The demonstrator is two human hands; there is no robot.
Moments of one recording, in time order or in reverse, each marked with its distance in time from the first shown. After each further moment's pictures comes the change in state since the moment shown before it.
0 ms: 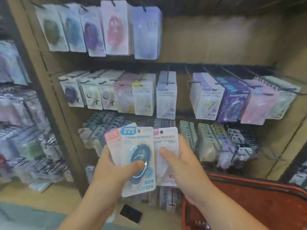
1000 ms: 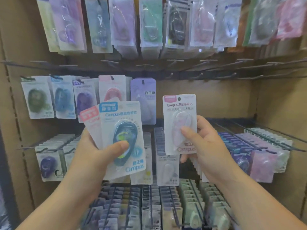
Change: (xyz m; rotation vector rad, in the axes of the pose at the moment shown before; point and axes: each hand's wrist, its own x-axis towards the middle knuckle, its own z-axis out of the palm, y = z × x) left_hand 0.176 0.140 -0.009 -0.009 -0.219 0.514; right_hand 0.140 -0.135 -0.021 -0.093 0.152 -0.438
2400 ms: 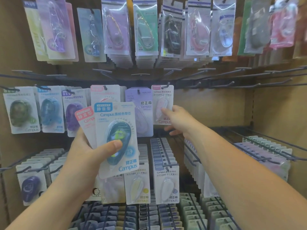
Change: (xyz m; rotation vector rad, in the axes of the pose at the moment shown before) left_hand 0.046 -0.007 -0.009 0.034 -0.011 0.023; right_hand 0.150 0.010 0.005 -0.524 0.107 0.243
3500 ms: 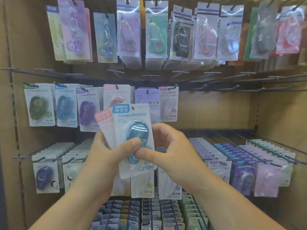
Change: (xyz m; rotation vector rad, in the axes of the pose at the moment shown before) left_hand -0.024 0.003 0.019 -0.125 -0.049 -0.019; right_hand -0.147 -0.013 0.033 0.212 -0.250 -0.397
